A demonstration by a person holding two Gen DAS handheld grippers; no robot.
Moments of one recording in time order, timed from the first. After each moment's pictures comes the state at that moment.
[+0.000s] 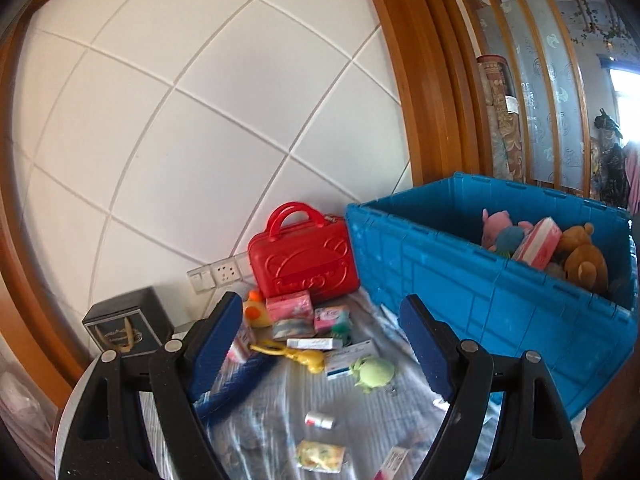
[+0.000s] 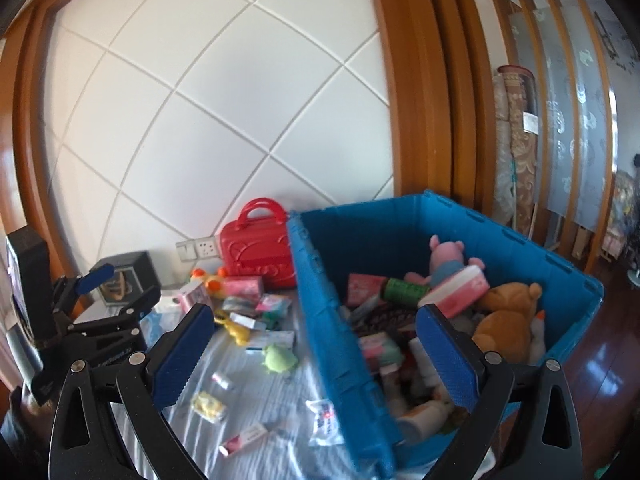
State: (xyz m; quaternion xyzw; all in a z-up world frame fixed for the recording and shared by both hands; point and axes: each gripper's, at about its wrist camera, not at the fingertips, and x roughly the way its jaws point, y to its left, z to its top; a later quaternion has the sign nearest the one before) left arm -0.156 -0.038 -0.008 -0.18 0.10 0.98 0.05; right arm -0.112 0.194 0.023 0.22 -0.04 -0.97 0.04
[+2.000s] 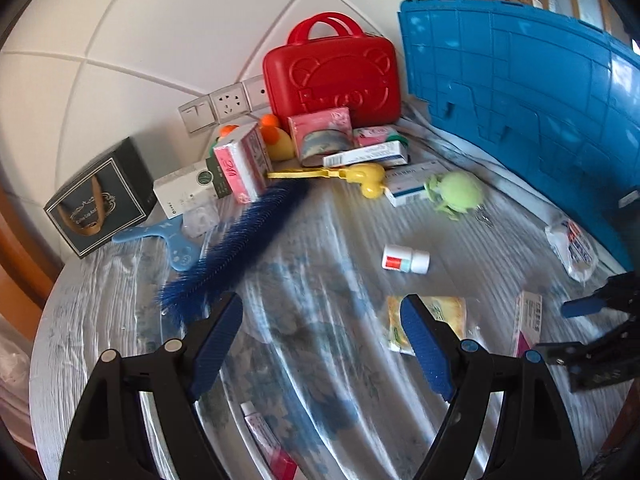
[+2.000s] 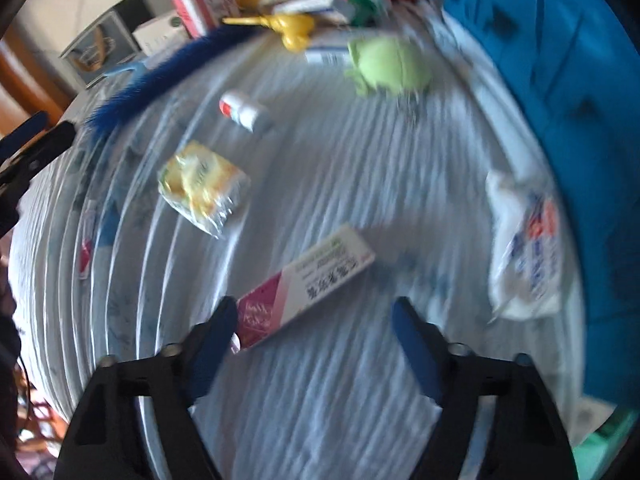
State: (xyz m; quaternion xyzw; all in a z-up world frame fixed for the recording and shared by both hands) left arm -0.217 -0.172 -0.228 -0.37 0.11 0.92 0.06; right arm -0.250 0.051 -0.321 0.60 0.00 -0.79 0.11
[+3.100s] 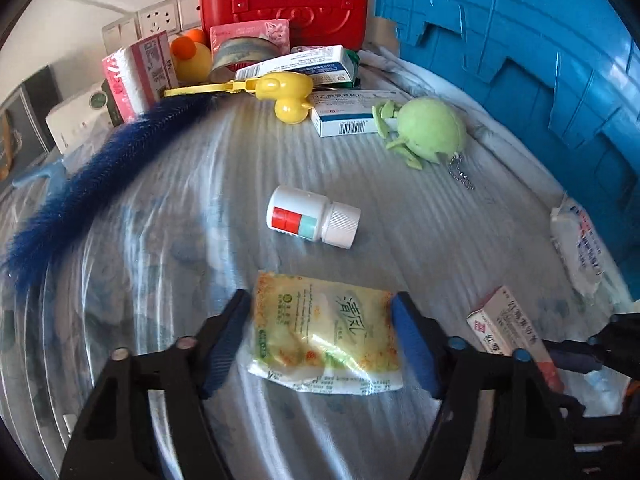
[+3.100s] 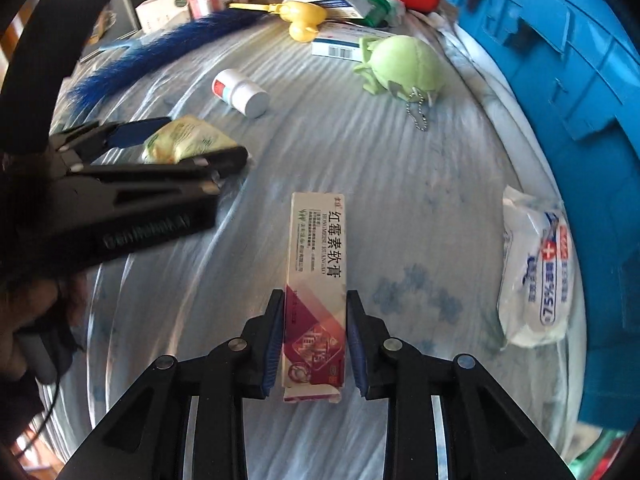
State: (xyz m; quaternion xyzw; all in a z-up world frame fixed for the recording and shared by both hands) left arm -0.282 -0.110 -0.327 -0.46 0.02 0.88 0.12; right arm -0.246 0.044 -0.329 0.56 0.09 -0.81 0.12
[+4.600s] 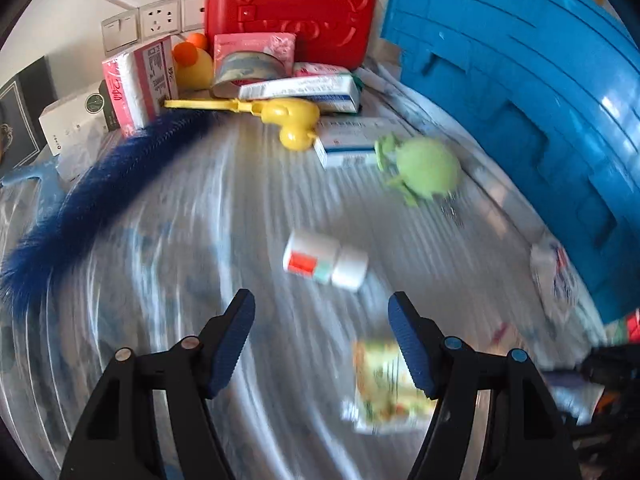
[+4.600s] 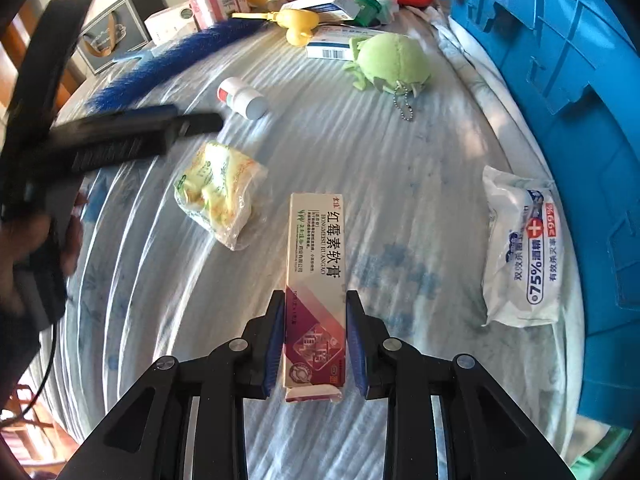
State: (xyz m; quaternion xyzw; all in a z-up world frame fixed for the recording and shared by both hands) left arm -0.306 -0.125 -0.306 -0.46 -0.02 0.88 0.14; right arm -0.241 0.067 -0.321 0.57 0.05 -0.81 0.14
